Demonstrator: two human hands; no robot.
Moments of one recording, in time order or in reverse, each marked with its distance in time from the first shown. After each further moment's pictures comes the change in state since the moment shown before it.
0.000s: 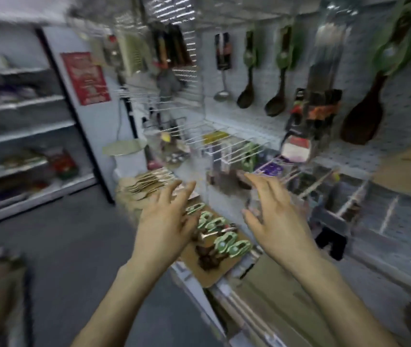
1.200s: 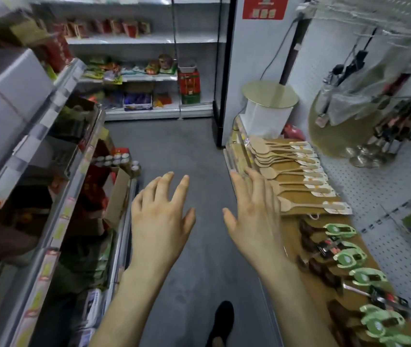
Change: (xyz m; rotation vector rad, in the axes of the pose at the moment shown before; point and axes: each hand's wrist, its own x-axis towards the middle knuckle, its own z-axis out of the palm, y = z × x) left_hand 0.021 -0.514 -0.046 0.483 -0.066 -0.710; right_hand 0.253 -0.362 0.490 0.123 -0.412 -0.272
